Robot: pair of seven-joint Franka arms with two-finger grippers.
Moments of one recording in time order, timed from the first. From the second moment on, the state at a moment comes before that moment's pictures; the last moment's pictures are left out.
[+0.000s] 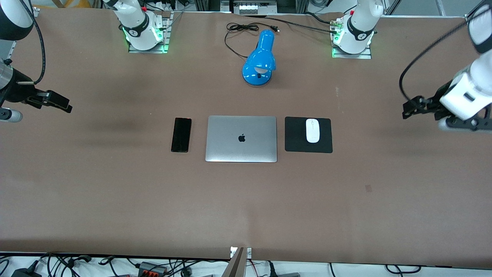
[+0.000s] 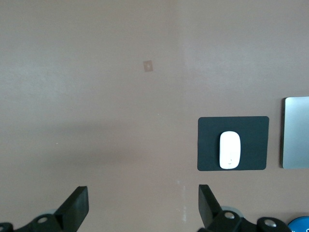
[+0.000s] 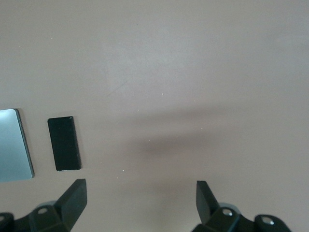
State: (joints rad) left arm -0.02 0.03 0.00 -1.68 -0.01 1.70 0.01; right arm -0.25 0.03 0.21 -1.72 0.00 1.73 0.09
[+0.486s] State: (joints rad) left arm -0.03 0.01 -0.01 -1.70 -0.01 1.64 0.00; right arm -0.25 0.03 0.21 -1.72 0.00 1.73 0.09
